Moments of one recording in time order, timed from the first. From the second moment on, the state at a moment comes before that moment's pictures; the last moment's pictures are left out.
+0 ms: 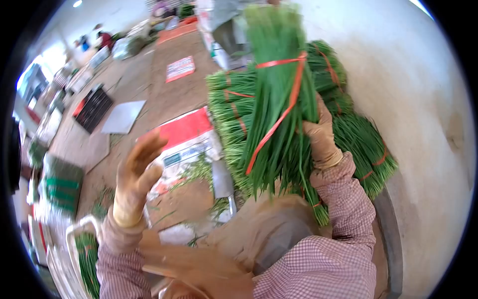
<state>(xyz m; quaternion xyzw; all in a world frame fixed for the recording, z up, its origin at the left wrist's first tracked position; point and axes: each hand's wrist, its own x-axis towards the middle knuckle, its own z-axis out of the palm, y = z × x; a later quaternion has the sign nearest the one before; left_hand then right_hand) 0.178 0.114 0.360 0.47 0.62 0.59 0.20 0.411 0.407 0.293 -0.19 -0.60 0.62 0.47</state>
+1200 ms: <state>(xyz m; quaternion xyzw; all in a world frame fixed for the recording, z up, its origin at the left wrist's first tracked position) 0.201 -0.244 0.291 -0.14 0.61 0.76 0.15 0.296 -0.001 0.210 0.28 -0.94 0.20 0.04</state>
